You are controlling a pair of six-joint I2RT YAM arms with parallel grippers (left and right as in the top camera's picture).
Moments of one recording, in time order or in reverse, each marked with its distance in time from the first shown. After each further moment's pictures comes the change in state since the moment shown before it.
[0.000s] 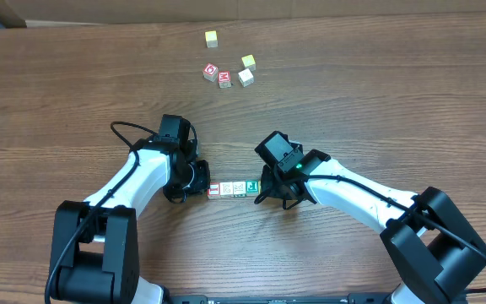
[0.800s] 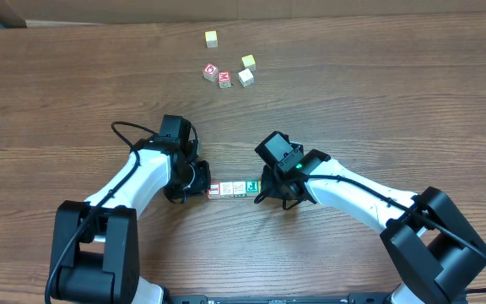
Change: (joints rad) left arm -0.015 0.000 0.000 -0.005 0.000 0.000; right arm 0.000 0.000 0.000 -0.005 0.000 0.015
